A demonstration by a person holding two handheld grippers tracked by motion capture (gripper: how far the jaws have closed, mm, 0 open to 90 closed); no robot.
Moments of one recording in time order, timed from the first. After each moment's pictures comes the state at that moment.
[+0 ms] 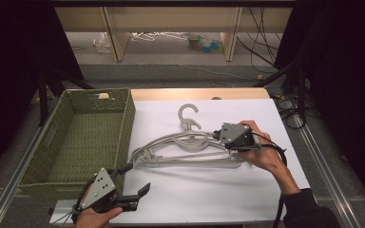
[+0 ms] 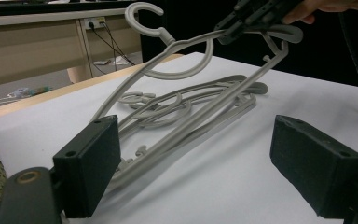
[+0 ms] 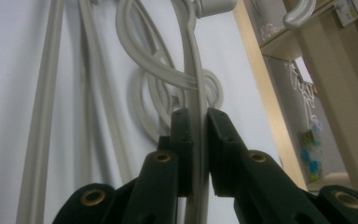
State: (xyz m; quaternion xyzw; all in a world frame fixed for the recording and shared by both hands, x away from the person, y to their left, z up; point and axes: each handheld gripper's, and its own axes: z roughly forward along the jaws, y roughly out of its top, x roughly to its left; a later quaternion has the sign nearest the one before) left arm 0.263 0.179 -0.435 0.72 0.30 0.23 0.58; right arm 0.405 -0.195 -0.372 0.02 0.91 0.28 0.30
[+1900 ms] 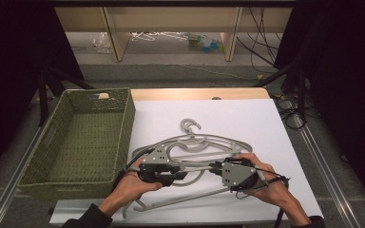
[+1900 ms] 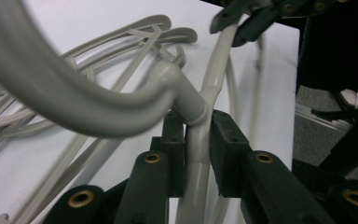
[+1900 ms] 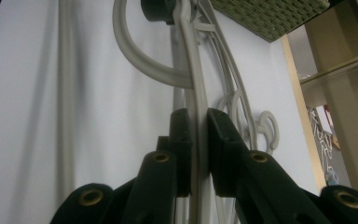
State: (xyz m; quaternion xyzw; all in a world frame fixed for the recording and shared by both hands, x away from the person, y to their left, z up) left arm 0.335 0.083 -0.420 0.84 0.22 0.03 0.49; right arm 0.329 -0.192 -0.393 -0.11 0.90 0.30 0.29
